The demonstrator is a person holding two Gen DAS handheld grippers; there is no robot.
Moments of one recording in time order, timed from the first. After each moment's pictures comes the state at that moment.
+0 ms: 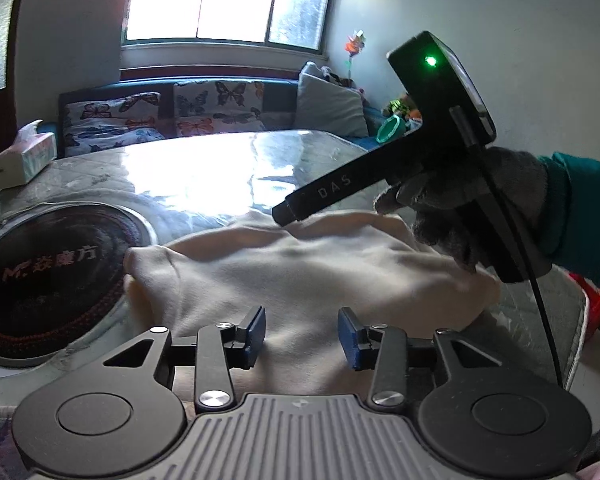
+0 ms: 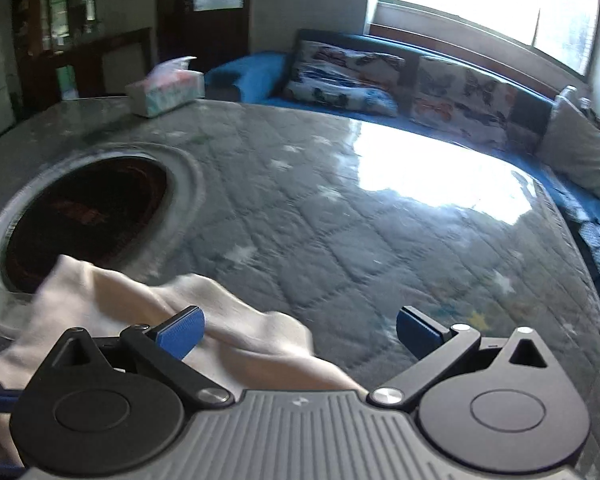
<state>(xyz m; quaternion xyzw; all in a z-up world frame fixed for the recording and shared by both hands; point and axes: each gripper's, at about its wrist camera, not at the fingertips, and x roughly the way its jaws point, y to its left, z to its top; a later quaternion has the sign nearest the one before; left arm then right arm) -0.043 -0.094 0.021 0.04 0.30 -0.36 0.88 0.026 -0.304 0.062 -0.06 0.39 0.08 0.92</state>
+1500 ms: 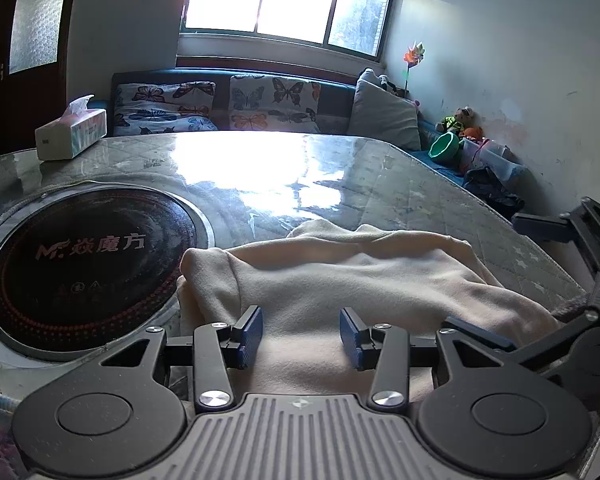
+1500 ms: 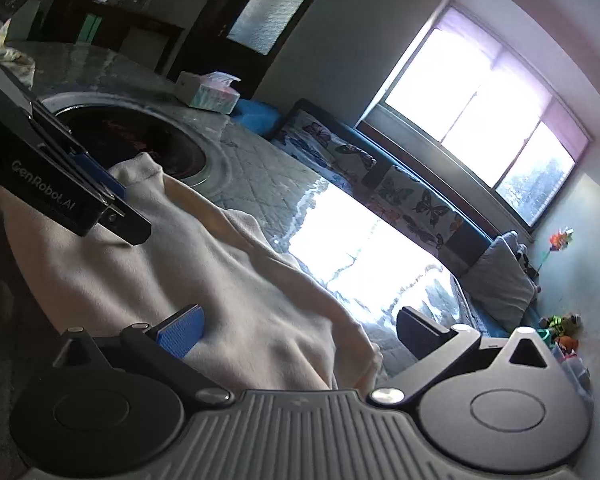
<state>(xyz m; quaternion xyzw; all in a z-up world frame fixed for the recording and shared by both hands) -0.014 -0.087 0.015 0.01 0.31 -0.29 0.90 -0.110 -0.257 0.045 -0.27 0.24 0.02 0.93</state>
